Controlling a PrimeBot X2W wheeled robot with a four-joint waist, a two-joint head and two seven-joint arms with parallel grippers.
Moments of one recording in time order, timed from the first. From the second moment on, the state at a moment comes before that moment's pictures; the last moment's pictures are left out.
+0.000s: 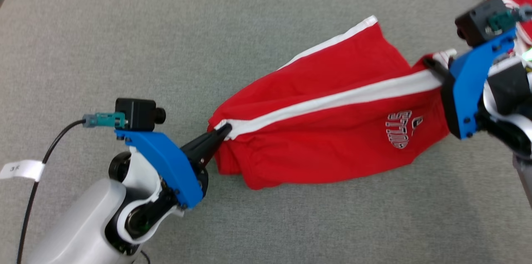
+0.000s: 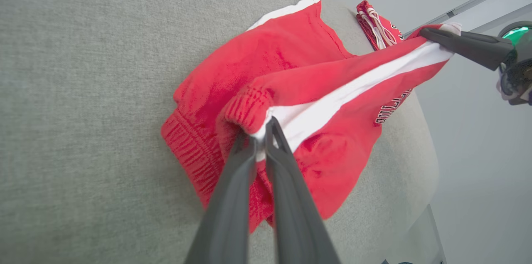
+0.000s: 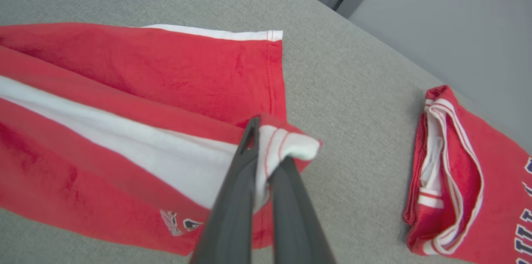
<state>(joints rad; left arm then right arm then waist) -0.47 0.50 -0.67 -0.01 -1.22 0.03 0.36 -0.65 -0.46 0.23 -0.04 0.39 0.13 0.96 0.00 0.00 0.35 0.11</state>
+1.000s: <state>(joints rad) -0.63 0.31 -0.67 0.29 -1.20 -0.09 0.22 -0.95 -0.43 0.33 0.34 0.40 0.13 0.75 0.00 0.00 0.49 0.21</state>
